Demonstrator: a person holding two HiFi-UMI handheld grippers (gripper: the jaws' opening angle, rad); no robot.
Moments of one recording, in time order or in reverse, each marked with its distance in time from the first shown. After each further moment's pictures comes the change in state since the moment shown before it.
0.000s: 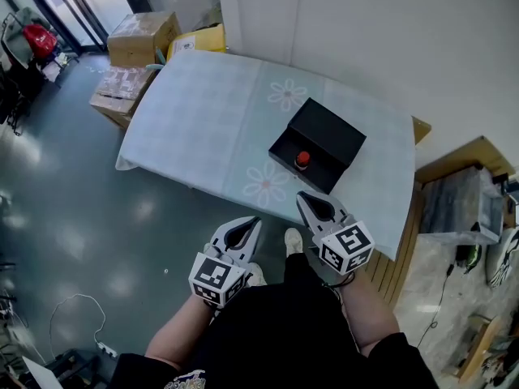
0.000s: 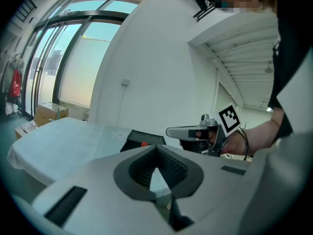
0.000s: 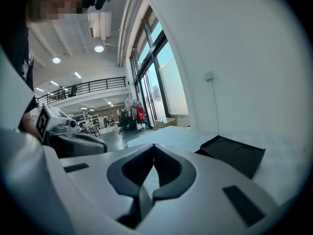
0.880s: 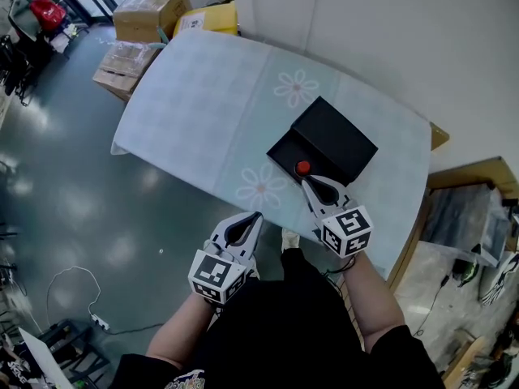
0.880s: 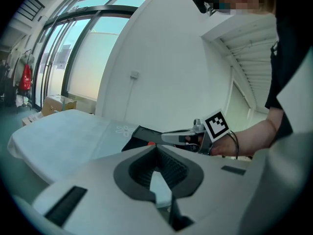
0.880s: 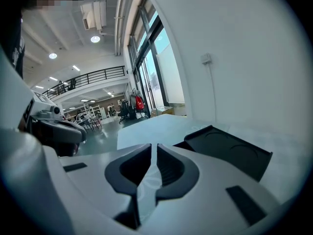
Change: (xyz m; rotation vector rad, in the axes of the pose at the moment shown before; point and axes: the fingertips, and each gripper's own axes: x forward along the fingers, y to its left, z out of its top) left arm 0.069 0.021 -0.002 -0.091 0.040 0.108; right arm 0.056 -0.103 -0.032 -0.001 0.147 0.024
